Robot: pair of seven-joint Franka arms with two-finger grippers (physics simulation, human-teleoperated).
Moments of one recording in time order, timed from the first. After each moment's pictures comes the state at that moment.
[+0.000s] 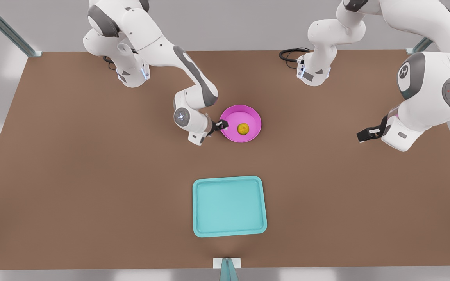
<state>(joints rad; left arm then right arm) 0.03 0.20 -0.12 -1.34 0.06 1.42 -0.26 0.87 0.48 -0.08 -1.99 0.80 2.45 -0.08</state>
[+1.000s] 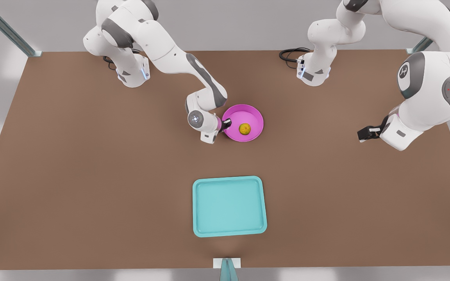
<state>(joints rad) 0.03 0.20 -0.12 -1.34 0.07 1.44 -0.16 0.88 0.62 0.01 -1.92 0.80 2.48 -0.19</state>
